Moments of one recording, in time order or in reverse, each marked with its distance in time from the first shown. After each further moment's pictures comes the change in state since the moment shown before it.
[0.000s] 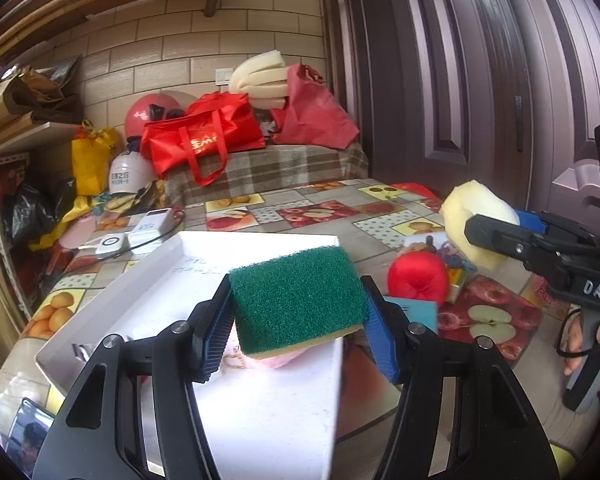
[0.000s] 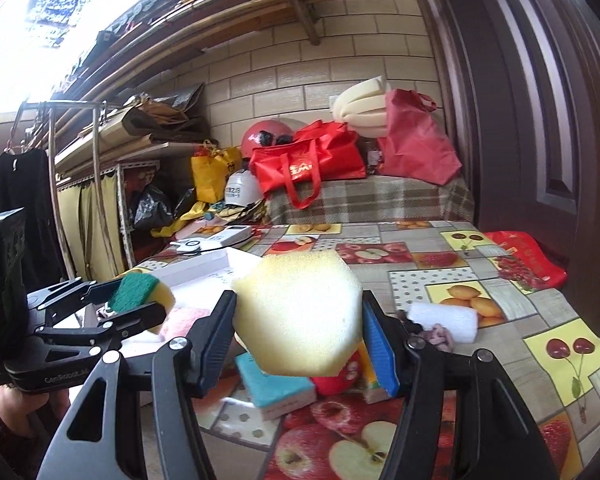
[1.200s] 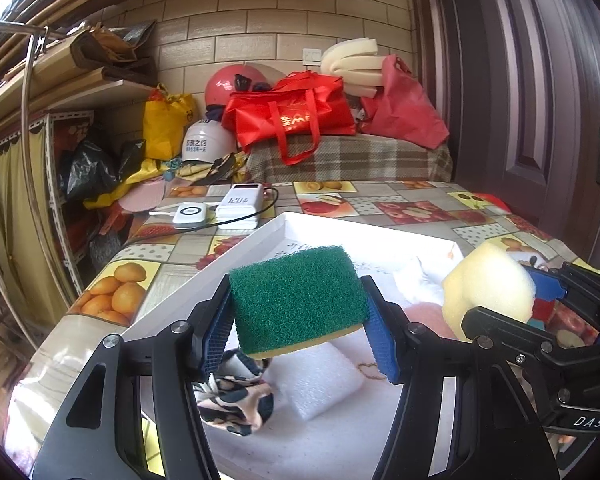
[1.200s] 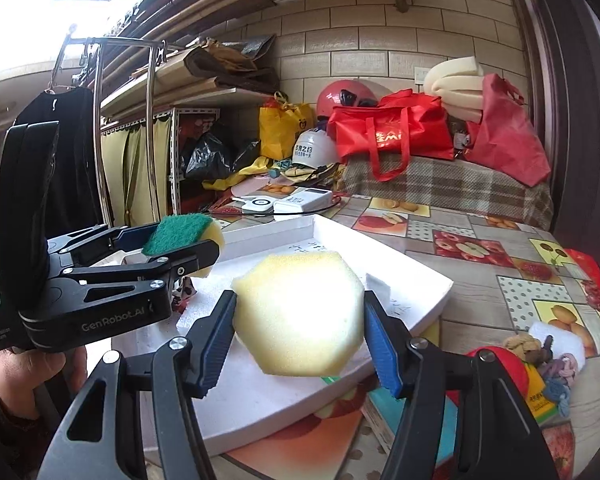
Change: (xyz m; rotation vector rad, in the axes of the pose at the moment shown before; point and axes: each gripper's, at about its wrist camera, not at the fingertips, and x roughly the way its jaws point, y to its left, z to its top) left arm 0.024 0.091 -0.005 -0.145 0.052 0.222; right arm 0.085 0.084 0.000 -0.127 0.140 0.162
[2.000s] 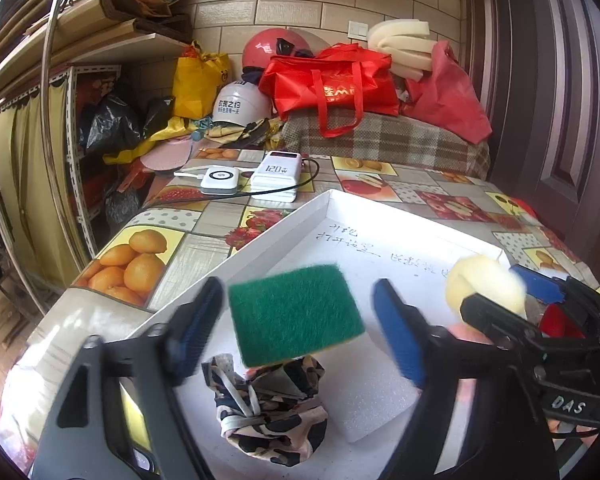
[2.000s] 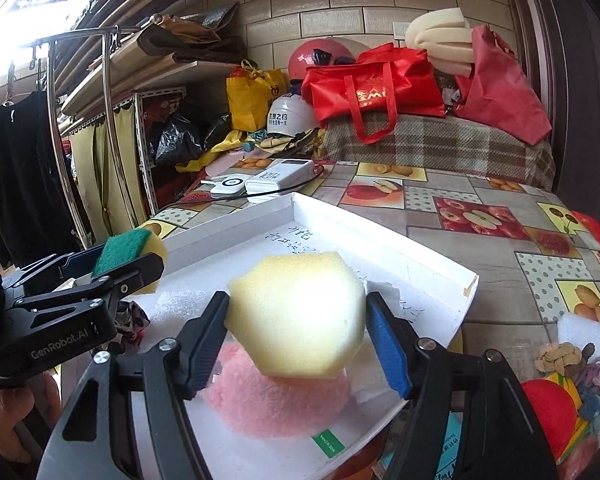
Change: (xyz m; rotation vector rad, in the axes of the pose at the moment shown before) left arm 0.034 0.032 0.005 -0.121 0.109 0.072; right arm 0.058 -0.013 0.014 0.098 0.119 -0.065
